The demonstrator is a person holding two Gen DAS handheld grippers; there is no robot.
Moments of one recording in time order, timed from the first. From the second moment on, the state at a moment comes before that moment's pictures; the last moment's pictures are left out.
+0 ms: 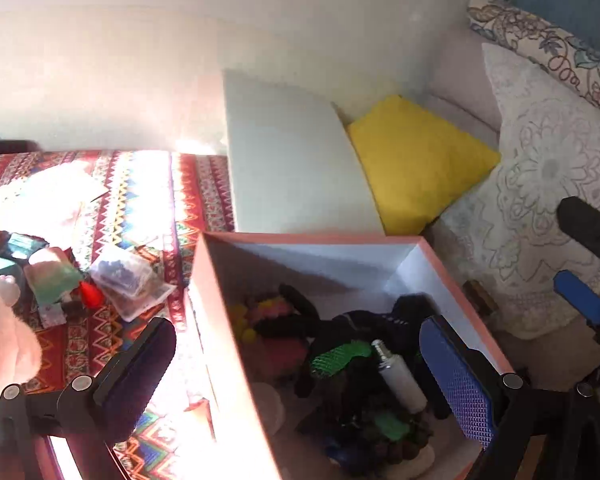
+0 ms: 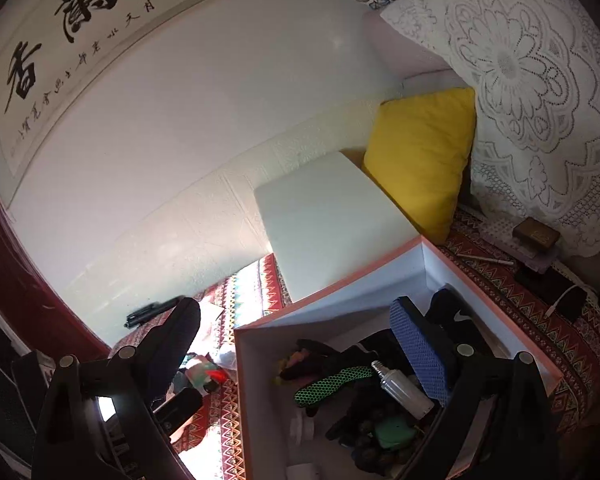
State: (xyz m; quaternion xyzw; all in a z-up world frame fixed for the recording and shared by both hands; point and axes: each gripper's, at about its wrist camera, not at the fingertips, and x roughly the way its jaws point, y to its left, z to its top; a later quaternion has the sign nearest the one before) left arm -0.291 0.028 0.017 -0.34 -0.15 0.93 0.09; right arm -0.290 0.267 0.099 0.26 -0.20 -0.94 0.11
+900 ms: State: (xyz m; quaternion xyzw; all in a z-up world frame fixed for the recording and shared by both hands) left arm -0.392 -0.262 -0.063 -0.46 0.28 0.84 -0.03; right arm -0.470 -0.031 -0.057 0.50 -0.07 -0.84 0.19
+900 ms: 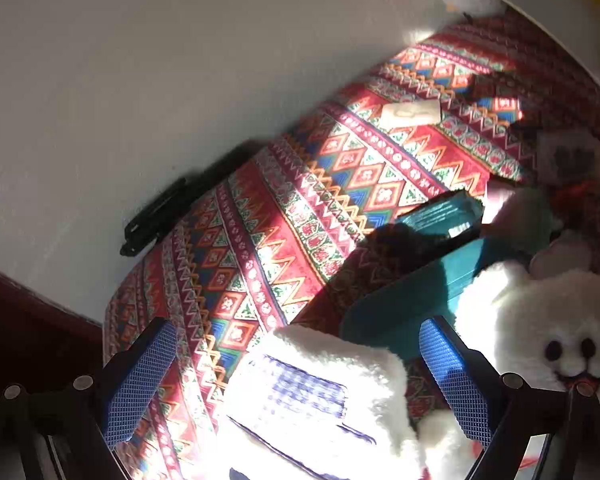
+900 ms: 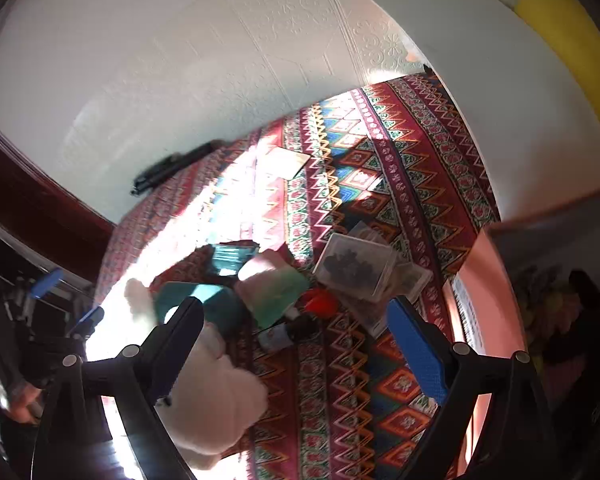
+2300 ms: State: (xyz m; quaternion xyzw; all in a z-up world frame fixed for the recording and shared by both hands) left arm -0.516 -0.207 -0.126 -0.62 0.23 0.74 0.12; right arm -0.525 -0.057 -0.130 0.51 -0.01 -0.84 0.19
